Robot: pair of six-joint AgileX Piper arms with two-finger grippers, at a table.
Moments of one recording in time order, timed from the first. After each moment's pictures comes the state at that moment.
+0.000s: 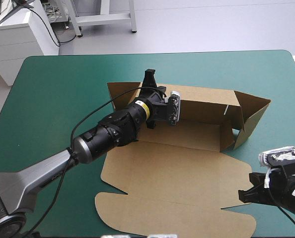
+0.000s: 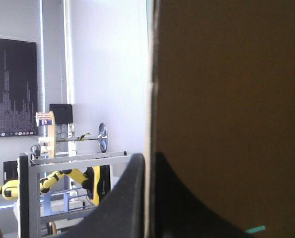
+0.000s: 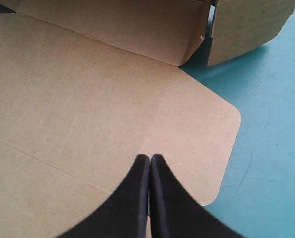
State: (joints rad) left arm -0.86 1.61 -1.34 0.96 0.35 0.31; right arm -0.16 0.57 -0.83 0.39 1.25 -0.36
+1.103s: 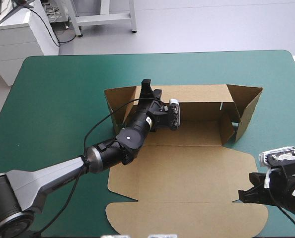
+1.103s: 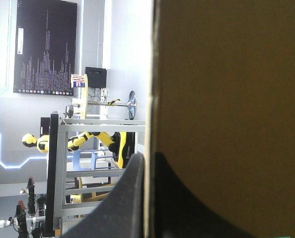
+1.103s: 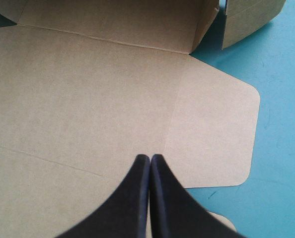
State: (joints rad) left arm -0.91 1.66 -1.19 1.67 0.50 -0.48; right arm -0.16 0.57 -0.83 0.39 1.25 -0.36
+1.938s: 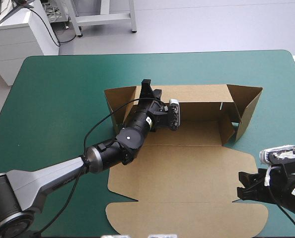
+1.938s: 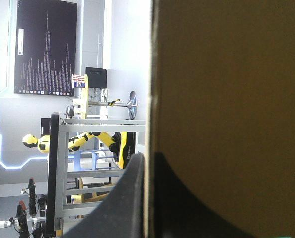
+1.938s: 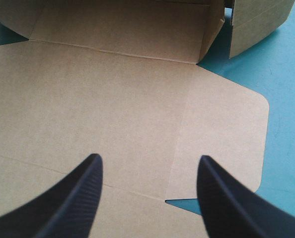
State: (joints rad) left arm -0.91 1.66 -1.19 1.67 0.50 -0.48; right arm -0.16 0.57 -0.83 0.42 1.22 -0.34
